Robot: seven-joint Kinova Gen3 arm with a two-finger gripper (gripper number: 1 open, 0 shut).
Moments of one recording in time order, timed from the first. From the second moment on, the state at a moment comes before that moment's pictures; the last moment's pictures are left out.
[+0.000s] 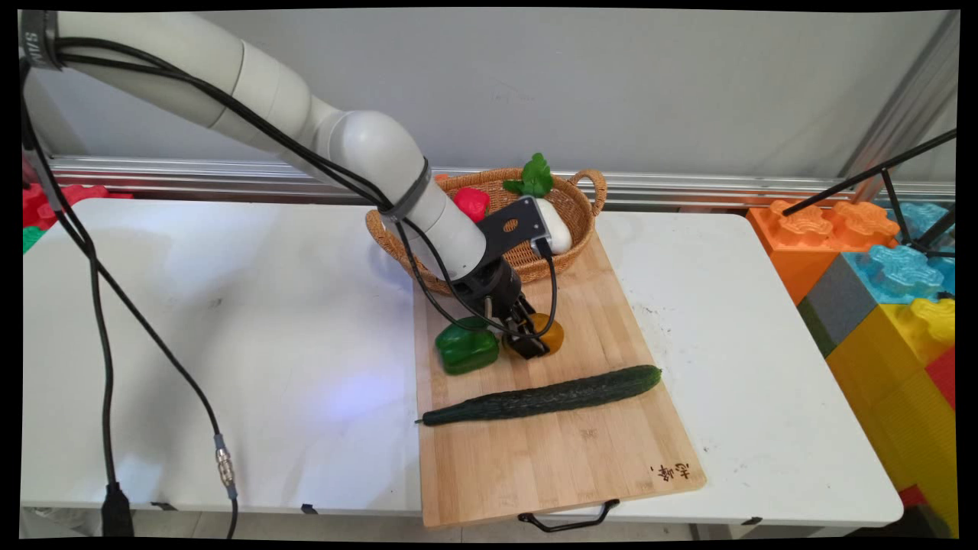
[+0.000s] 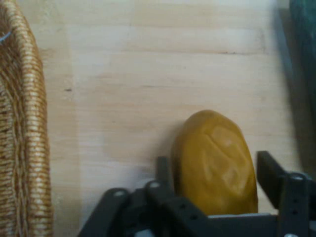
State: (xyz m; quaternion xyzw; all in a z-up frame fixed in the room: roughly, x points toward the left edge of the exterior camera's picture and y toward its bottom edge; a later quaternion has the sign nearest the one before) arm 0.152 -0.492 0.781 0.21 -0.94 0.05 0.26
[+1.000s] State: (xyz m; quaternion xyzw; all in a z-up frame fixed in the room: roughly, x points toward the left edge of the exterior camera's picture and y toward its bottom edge) arm 0.161 -0.493 0.889 0.26 -0.92 0.02 0.29
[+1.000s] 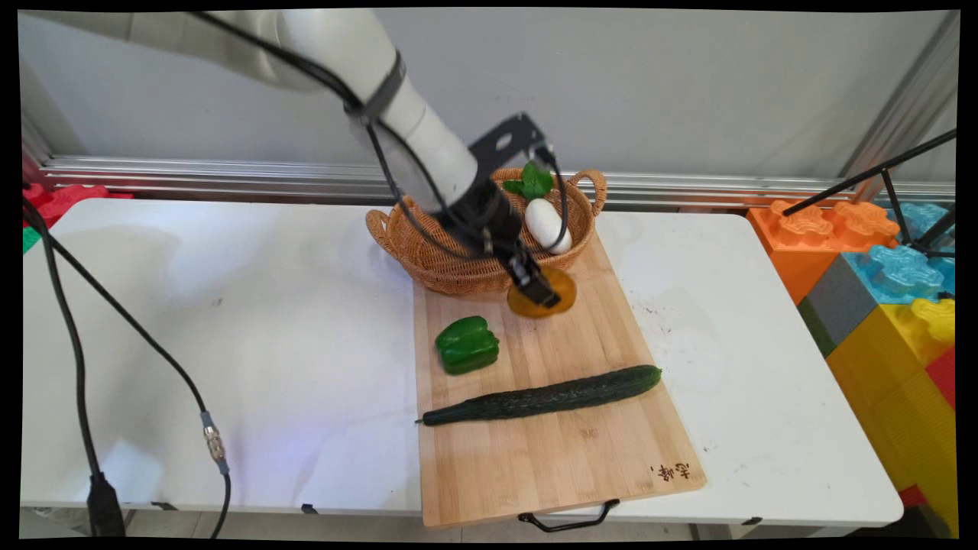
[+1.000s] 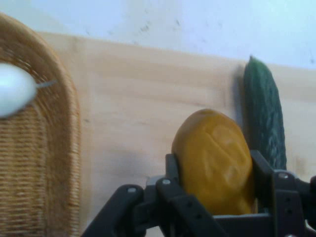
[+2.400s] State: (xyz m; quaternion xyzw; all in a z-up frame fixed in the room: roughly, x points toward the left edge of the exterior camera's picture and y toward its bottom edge) arm 0.211 -0.628 0.867 0.39 -0.87 0.09 0.29
